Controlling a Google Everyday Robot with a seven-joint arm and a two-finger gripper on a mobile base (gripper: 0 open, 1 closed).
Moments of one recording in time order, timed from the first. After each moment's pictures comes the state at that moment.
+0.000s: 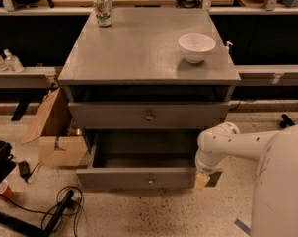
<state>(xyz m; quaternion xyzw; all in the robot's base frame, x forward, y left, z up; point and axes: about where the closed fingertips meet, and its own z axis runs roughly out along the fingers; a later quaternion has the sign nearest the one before) 0.564 -0.220 0.449 -0.63 0.77 -0.03 0.06</state>
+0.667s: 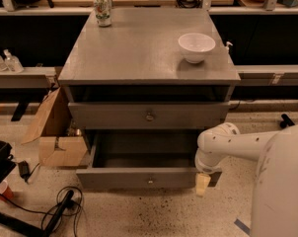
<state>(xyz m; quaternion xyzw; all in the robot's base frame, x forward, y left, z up) 0.564 -0.219 0.448 -0.63 0.77 -0.03 0.06</state>
